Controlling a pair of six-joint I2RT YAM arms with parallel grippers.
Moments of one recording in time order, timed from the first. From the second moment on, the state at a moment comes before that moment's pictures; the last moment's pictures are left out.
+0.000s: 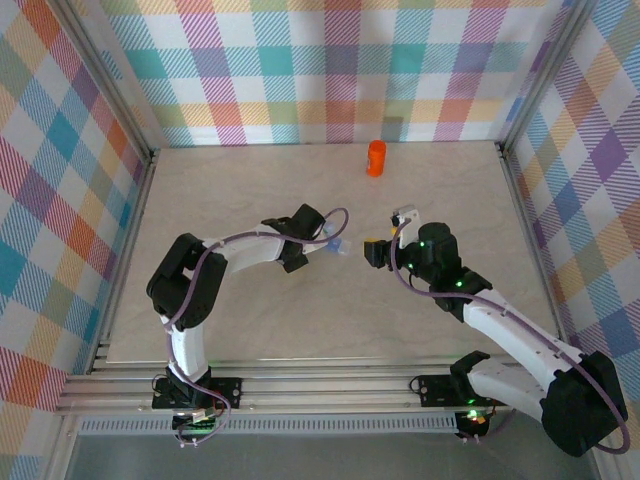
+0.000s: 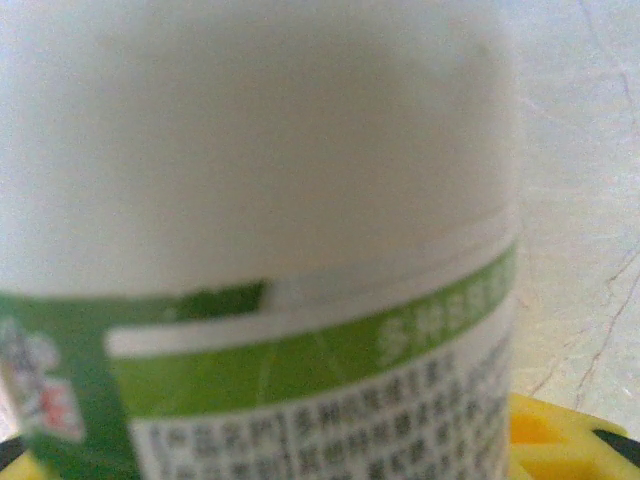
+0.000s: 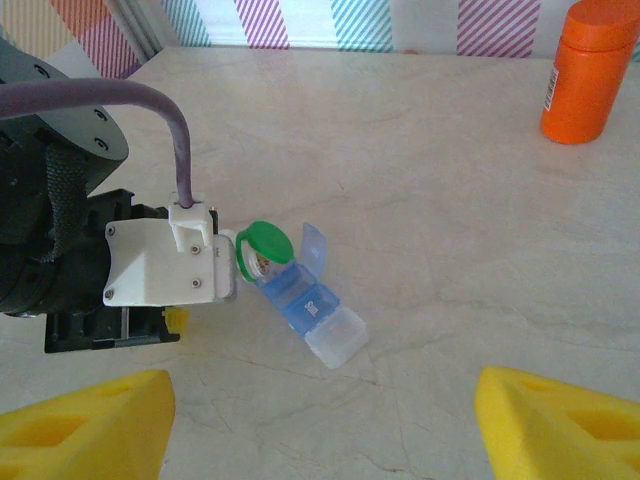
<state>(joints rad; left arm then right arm) -0.65 1.89 1.23 -0.57 -0.35 0.50 0.52 1.02 0.61 0.00 -0.11 0.19</state>
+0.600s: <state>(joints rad) -0.66 1.97 1.39 -0.73 -0.37 0.53 0.52 1.03 0.60 0.01 -0.11 0.20</state>
